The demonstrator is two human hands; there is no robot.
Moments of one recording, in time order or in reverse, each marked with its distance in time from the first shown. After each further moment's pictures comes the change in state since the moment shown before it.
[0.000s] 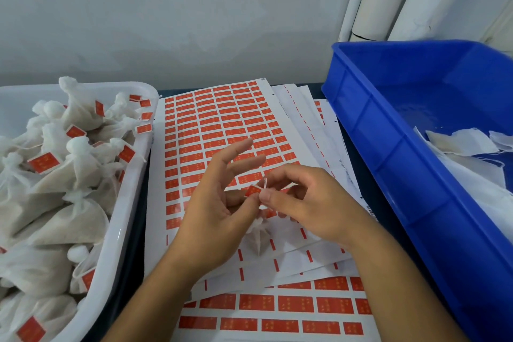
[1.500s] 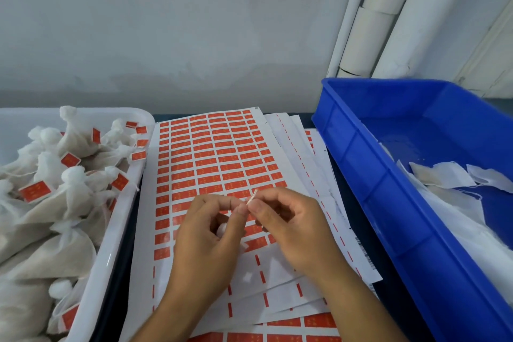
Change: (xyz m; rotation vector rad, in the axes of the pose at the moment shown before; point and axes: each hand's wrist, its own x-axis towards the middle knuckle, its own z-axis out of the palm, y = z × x) left_hand 0.002 -0.003 0.016 0.241 0.361 -0.141; right_hand 0.006 0.004 0.021 0.072 0.241 -0.099
